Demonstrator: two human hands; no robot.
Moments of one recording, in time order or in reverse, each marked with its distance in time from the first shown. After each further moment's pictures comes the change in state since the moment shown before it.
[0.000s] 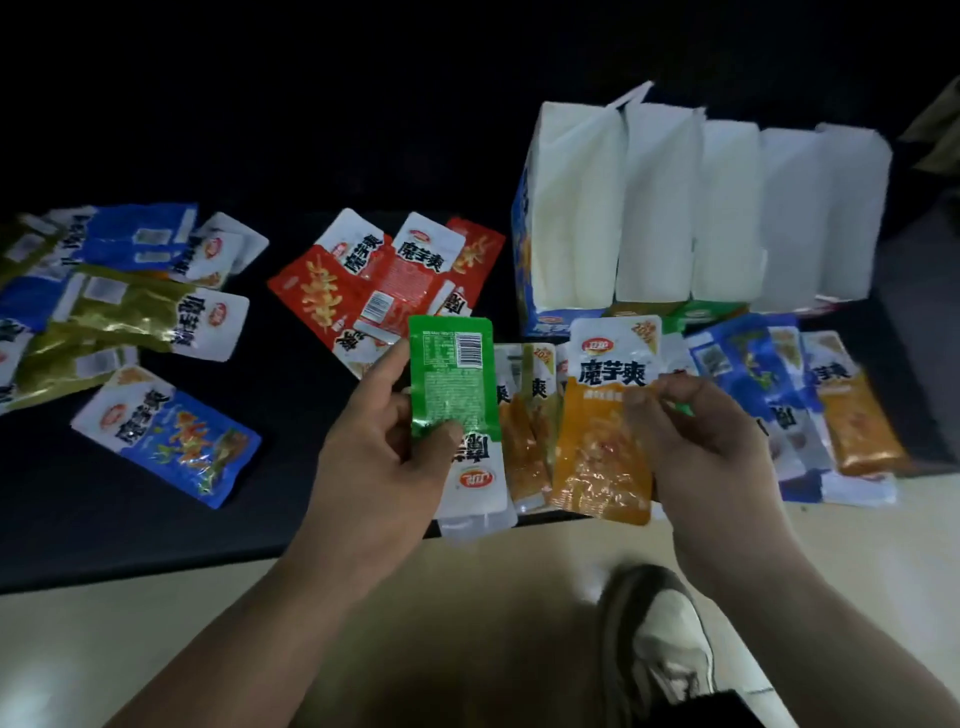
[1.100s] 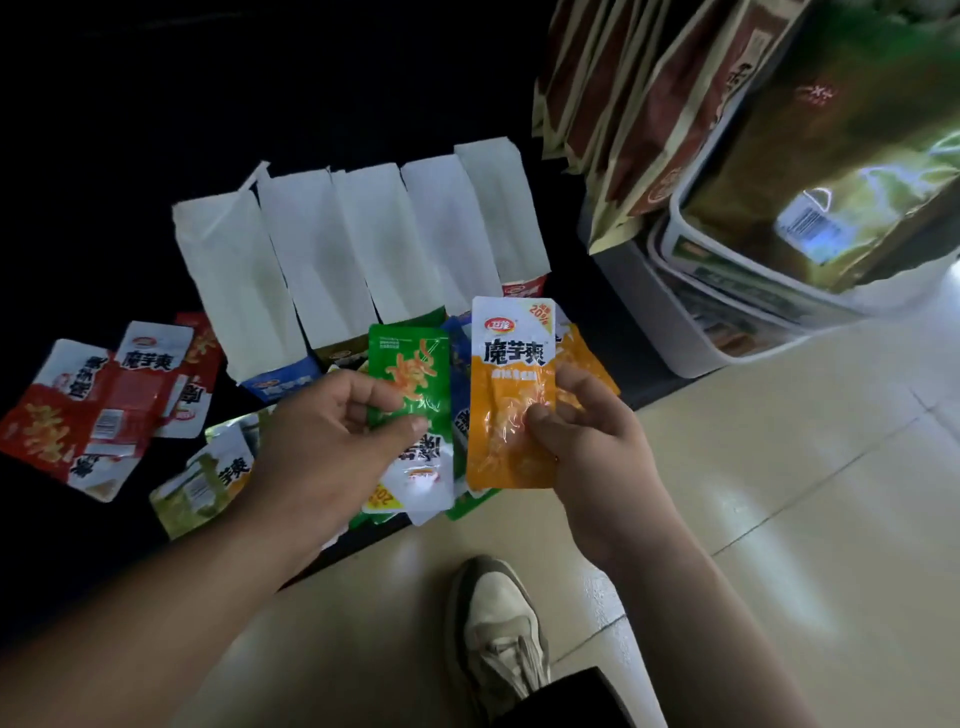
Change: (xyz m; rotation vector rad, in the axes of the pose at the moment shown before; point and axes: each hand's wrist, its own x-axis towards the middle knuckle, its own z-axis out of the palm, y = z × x) left_hand 0.001 0.090 0.185 0.300 -0.117 0.082; right_hand 0.010 0.003 -0.171 0.495 0.109 0.285
